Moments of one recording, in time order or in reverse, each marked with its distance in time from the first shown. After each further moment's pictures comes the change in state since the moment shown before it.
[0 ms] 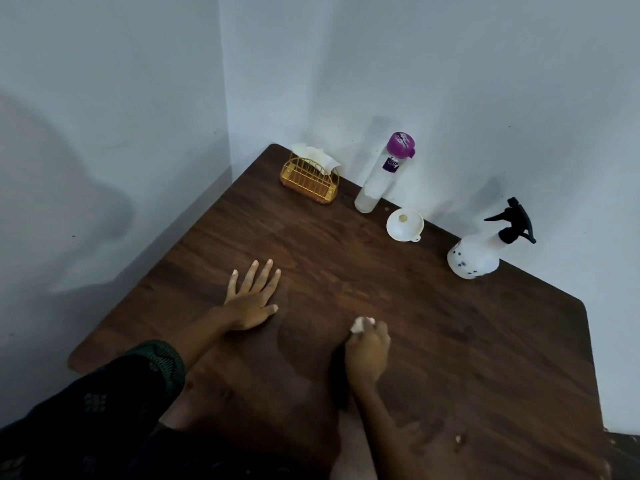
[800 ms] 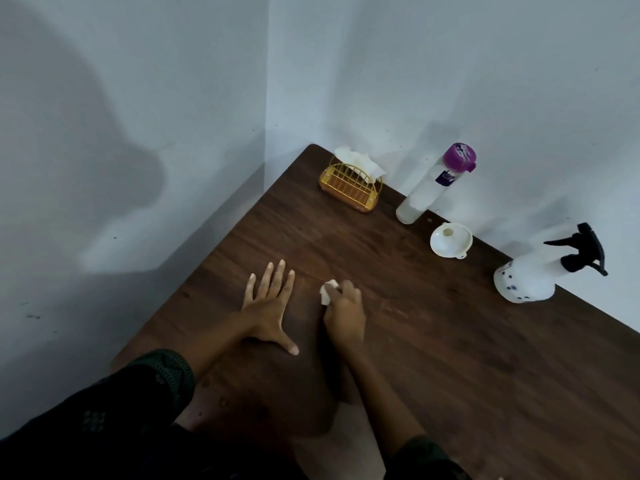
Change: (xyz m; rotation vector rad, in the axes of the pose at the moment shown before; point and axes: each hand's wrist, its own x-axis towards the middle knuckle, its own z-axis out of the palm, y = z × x) left_hand -0.006 -0.035 -0.016 0.037 -0.087 -0.027; right_hand 0.025 -0.103 0.056 -0.185 -0.278 -0.496
